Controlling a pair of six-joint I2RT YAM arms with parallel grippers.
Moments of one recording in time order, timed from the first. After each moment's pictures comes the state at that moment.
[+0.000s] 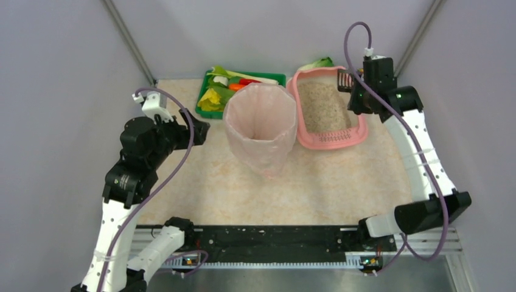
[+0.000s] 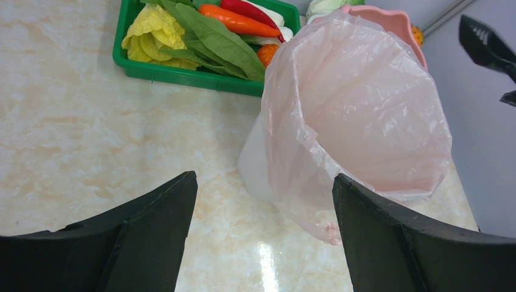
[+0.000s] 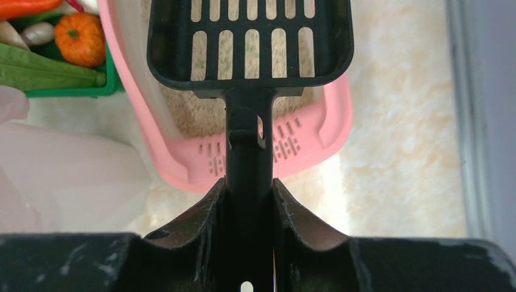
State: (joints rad) left arm -0.26 0.80 1.26 -0.74 0.04 -0.41; right arm 0.26 1.36 1.65 -0.98 0.26 0.26
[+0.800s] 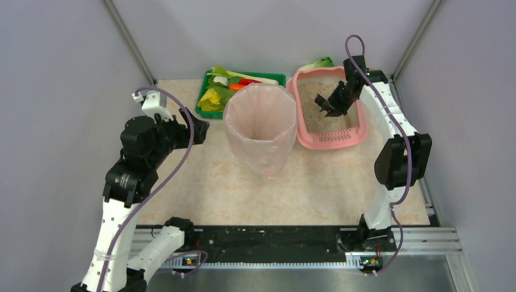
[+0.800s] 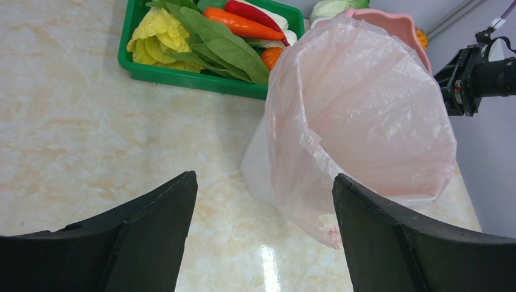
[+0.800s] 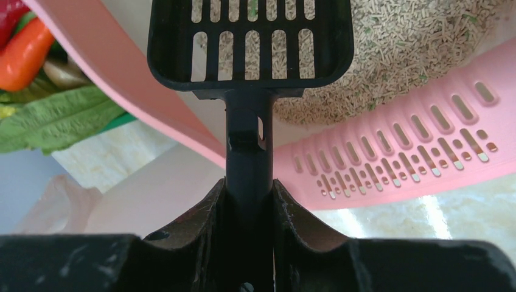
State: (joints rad) left arm -0.26 0.81 1.26 -0.73 0.03 -0.41; right arm 0.15 1.84 1.79 -1.04 -0.16 0.80
